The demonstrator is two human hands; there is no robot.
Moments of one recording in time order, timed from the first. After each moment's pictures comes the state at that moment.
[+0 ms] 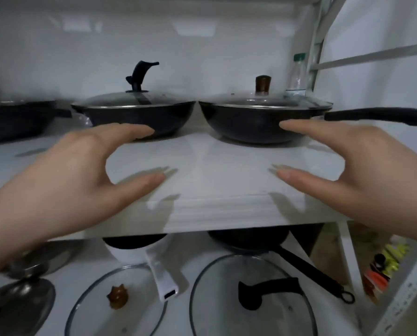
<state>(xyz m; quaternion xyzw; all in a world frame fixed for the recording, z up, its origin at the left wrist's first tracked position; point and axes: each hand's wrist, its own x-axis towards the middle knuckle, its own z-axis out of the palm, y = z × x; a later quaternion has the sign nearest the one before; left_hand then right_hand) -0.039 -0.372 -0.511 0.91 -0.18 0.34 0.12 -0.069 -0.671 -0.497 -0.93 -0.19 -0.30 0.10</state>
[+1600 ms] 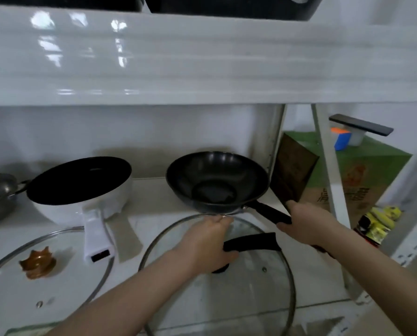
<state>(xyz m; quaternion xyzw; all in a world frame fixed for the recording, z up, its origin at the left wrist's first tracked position) 0.082 -0.578 -0.839 0.95 -0.28 0.03 0.13 0.082 -0.805 -0.809 -1.00 0.06 0.04 -0.01</state>
